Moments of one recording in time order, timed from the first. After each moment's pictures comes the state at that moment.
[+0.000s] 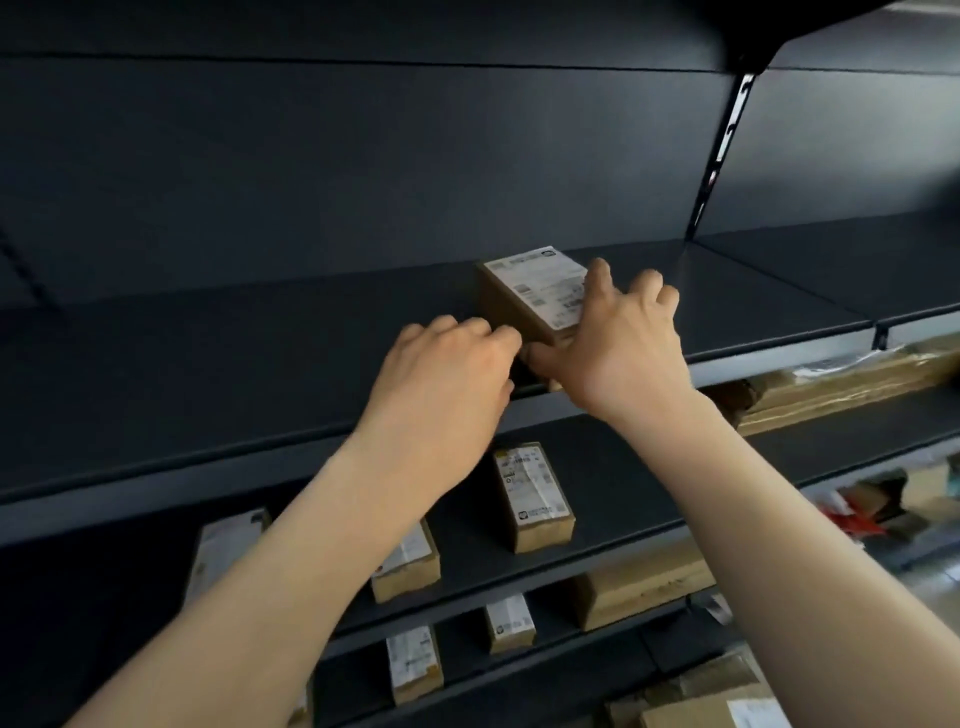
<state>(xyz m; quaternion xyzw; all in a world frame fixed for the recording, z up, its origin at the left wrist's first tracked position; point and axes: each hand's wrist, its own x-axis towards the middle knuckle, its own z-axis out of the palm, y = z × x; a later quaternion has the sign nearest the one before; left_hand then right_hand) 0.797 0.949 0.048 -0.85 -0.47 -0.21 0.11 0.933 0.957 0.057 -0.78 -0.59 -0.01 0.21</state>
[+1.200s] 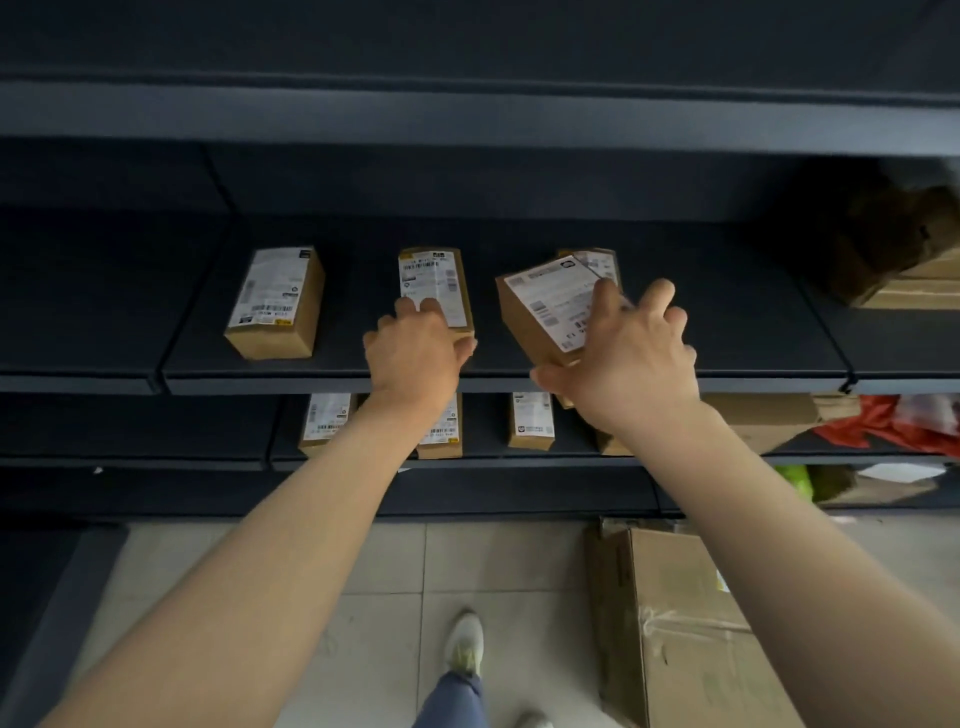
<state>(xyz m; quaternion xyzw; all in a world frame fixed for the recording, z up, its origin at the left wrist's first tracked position) 0.776 0.924 -0.175 -0.63 -0.77 -0.06 -0.04 0.928 0.896 -0.104 -0.74 -0.67 0.10 -0.01</state>
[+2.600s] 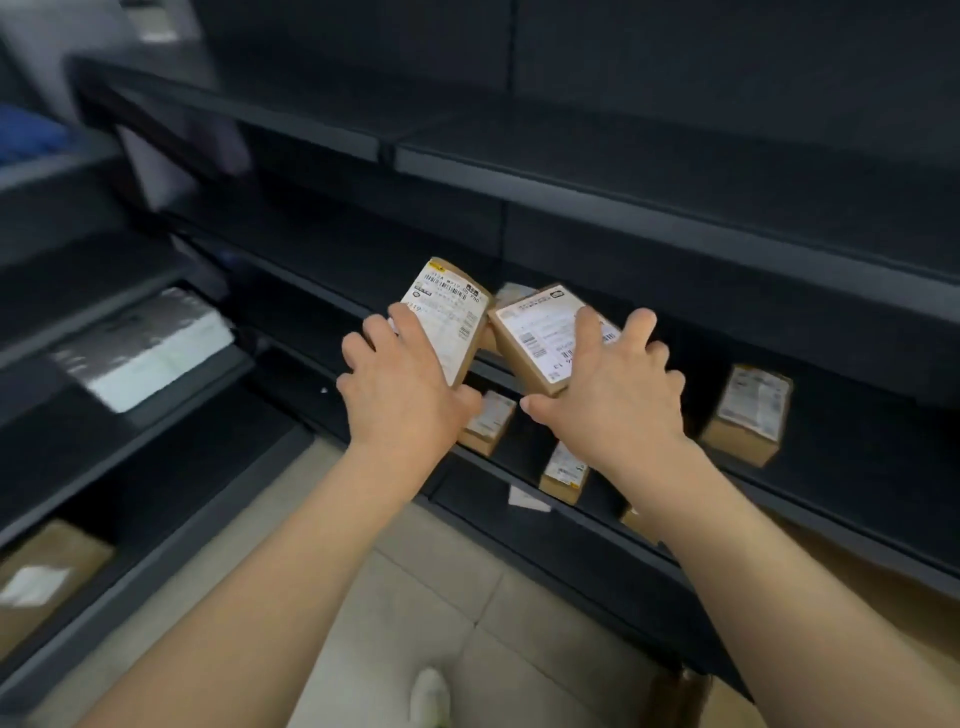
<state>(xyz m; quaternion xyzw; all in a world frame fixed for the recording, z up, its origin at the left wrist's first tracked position) 0.736 0.705 -0.063 -0.34 -0.92 -0.14 0.08 0.858 0.780 -0.031 -0.49 -0.86 0.07 0.05</state>
